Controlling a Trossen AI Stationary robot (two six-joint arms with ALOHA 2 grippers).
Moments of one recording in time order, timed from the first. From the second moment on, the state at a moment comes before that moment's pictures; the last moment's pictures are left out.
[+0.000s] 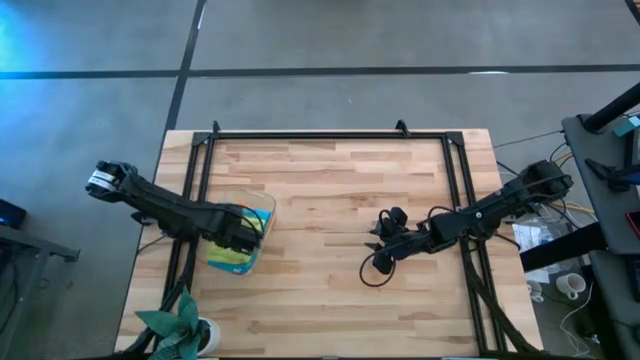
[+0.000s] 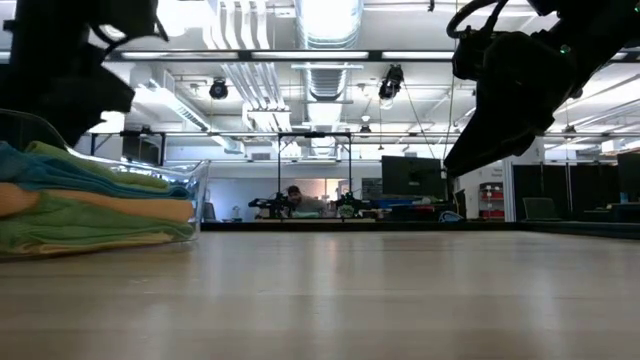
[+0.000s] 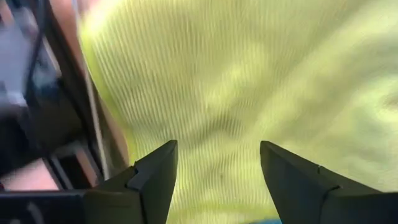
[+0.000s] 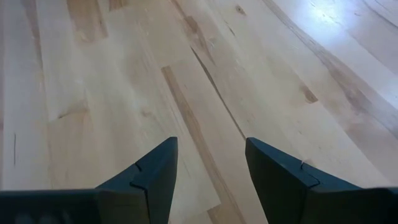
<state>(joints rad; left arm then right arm) -0.30 1.30 0.86 -1.23 -0.03 -1.55 0.37 1.38 0.63 -0.13 0.46 0.63</state>
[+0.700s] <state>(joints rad) -0.11 1.32 0.74 -1.07 -0.38 -1.45 0.37 1.38 0.63 -0.12 0.47 0.64</state>
